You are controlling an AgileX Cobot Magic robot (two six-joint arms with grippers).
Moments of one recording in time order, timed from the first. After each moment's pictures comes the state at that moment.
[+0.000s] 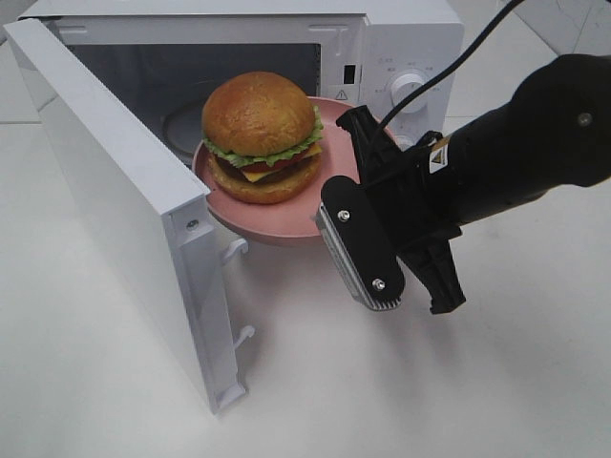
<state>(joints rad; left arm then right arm) 0.07 0.00 -0.52 -0.15 1.07 0.09 0.65 1.54 -0.80 0.19 0.16 -1.68</state>
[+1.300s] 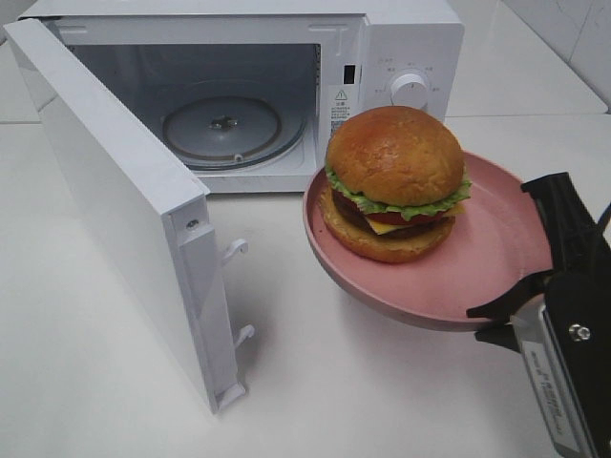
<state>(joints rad) 0.07 0.00 -0.52 -0.15 1.07 0.09 0.65 0.94 -0.41 0.05 0.33 -1.34</state>
